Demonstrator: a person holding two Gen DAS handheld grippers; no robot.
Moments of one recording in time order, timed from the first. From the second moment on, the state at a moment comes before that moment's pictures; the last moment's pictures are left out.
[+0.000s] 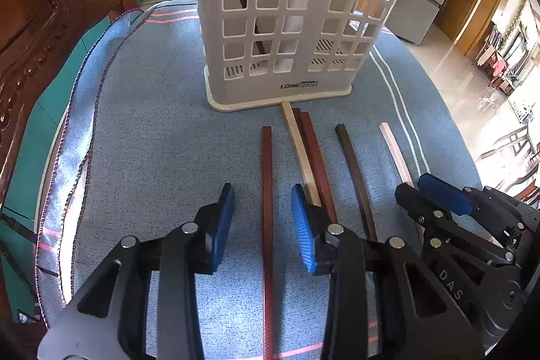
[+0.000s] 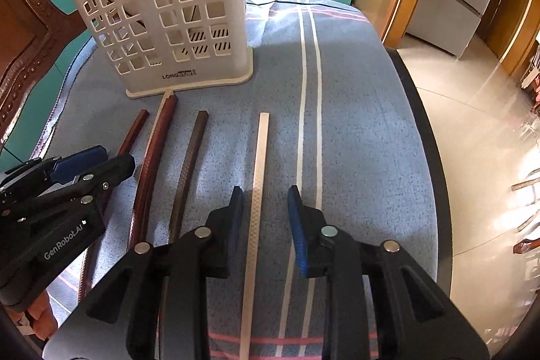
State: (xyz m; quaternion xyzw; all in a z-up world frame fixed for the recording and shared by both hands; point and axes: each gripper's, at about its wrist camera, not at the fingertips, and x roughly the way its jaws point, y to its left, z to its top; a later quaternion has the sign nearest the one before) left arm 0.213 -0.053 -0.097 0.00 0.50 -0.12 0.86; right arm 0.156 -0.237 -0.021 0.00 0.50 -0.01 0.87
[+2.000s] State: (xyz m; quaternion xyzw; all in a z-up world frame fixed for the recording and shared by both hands) left arm 0.155 0.059 0.135 -0.23 0.04 -0.12 0.97; right arm 0.096 -0.276 0.206 0.10 0.21 0.08 0.97
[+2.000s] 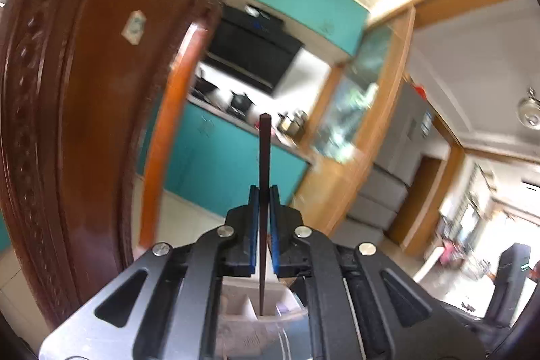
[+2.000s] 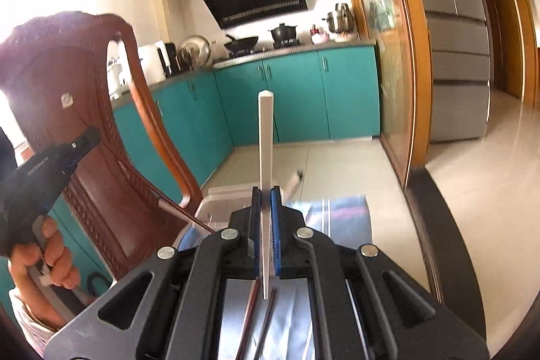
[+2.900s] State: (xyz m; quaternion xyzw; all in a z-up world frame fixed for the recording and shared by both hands) left arm 0.179 0.046 0.075 -0.17 0.11 -0.08 0.98; right arm 0.158 -0.246 0.165 0.09 0.17 0.05 0.98
